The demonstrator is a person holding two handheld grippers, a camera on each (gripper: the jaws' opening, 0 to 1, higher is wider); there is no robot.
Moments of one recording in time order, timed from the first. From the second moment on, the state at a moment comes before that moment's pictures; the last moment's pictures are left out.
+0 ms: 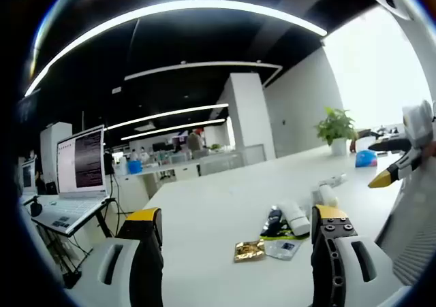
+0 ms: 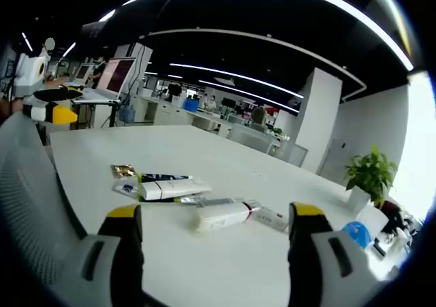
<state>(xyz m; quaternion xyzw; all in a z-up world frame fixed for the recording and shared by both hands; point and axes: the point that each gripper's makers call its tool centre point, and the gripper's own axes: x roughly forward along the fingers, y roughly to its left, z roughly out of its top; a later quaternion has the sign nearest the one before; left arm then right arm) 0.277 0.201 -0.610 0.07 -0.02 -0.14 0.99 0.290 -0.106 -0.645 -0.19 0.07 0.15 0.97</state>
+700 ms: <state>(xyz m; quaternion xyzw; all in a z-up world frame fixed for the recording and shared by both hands) 0.278 0.201 -0.612 0.07 -0.01 -0.14 0.99 0.290 -0.107 -0.653 -0.20 0.09 0.16 0.96</state>
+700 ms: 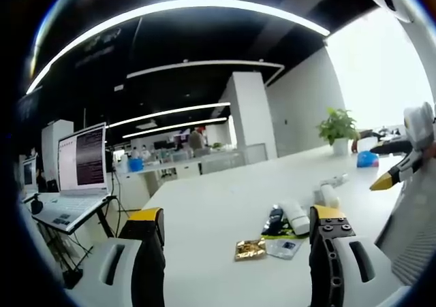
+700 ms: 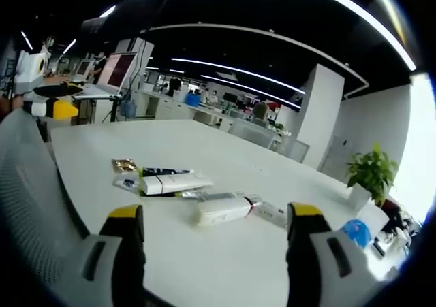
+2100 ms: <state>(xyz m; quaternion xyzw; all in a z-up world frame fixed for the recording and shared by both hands) 0.277 0.200 -0.611 0.08 -0.02 -0.14 0.99 0.291 -0.110 -0.653 -0.20 0.09 0.15 0.96</state>
